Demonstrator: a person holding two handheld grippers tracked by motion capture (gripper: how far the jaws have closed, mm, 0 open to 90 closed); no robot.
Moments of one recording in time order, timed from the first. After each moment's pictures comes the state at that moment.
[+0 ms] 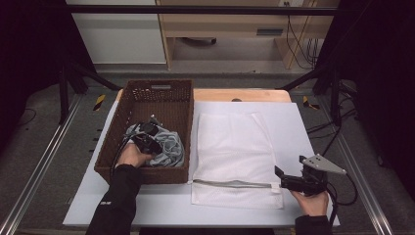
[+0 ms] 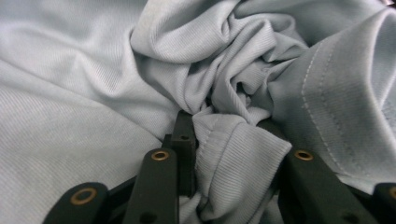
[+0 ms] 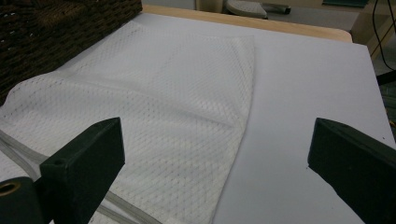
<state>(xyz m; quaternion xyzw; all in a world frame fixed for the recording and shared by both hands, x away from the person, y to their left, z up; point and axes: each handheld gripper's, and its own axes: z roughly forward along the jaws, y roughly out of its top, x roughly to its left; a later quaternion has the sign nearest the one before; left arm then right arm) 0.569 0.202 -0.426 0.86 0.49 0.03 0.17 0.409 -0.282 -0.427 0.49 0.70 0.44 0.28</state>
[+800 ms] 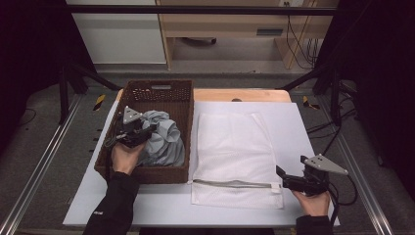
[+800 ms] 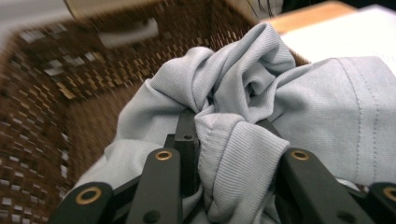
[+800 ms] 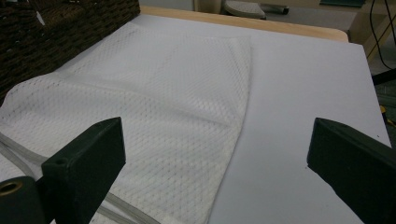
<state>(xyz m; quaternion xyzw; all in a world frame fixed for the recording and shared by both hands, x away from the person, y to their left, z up) 0.520 0.226 -0.368 0.74 0.44 0.29 0.42 0.408 -0.285 -0.426 0.49 0.70 0.44 0.28</state>
